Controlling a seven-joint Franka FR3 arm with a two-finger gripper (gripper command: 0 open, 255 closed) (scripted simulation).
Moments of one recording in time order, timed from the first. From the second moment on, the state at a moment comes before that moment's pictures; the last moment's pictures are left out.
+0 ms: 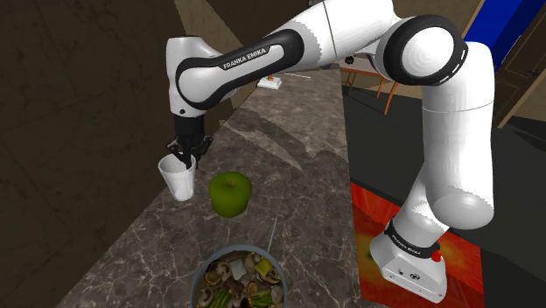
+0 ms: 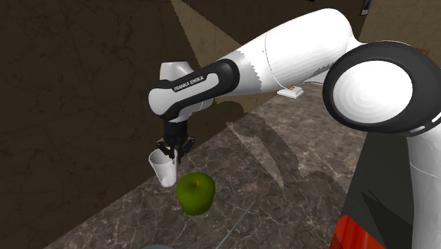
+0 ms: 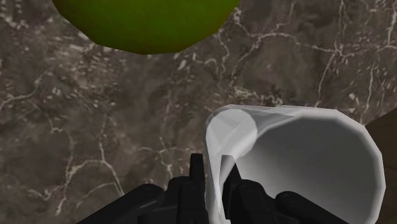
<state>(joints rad) 0.16 0.46 0.29 -1.63 0.01 2.06 0.56</state>
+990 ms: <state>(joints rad) 0.16 0.42 0.29 -1.53 0.02 1.92 0.57</state>
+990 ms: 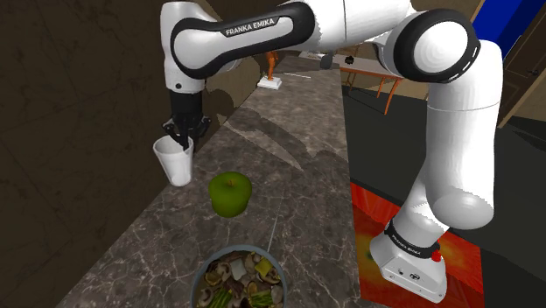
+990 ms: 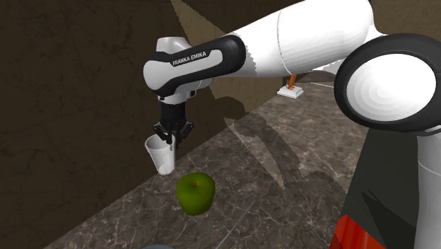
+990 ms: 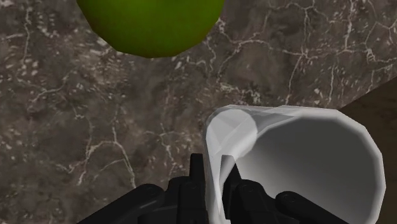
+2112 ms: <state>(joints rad) 0.16 0.40 0.30 -1.33 0.03 1.71 0.58</state>
